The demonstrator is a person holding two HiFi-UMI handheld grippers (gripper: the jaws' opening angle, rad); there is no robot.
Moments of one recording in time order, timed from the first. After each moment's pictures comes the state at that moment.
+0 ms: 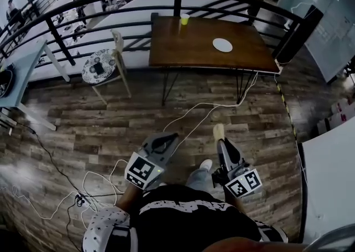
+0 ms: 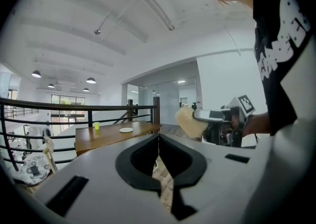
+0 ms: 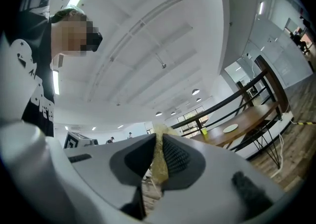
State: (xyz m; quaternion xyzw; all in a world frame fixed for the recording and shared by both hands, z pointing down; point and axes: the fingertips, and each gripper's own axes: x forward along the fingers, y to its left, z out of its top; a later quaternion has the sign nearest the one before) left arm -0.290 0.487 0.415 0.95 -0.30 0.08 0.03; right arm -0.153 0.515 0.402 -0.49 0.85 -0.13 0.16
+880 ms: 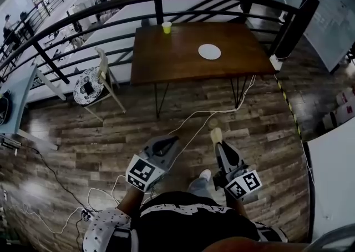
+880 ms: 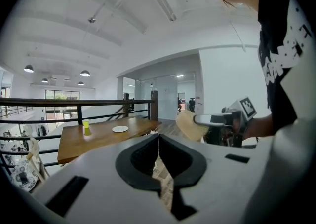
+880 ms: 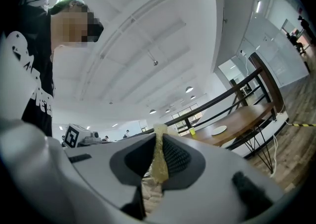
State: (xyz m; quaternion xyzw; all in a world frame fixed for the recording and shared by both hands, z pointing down) left arm -0.177 0.377 0.420 0.95 -0.27 0.12 0.04; right arm -0.048 0.413 0.424 -0.51 0.83 -0.14 0.15
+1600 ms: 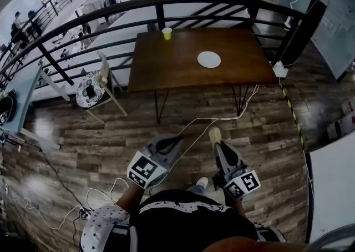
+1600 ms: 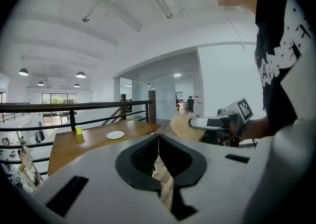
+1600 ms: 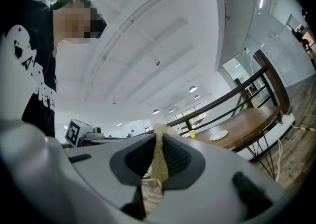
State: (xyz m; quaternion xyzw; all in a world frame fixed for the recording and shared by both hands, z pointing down) left arm -0.105 0.337 0.405 0.96 -0.26 0.12 0.02; right arm 0.003 0.365 0.409 -0.49 0.85 -0.13 0.14
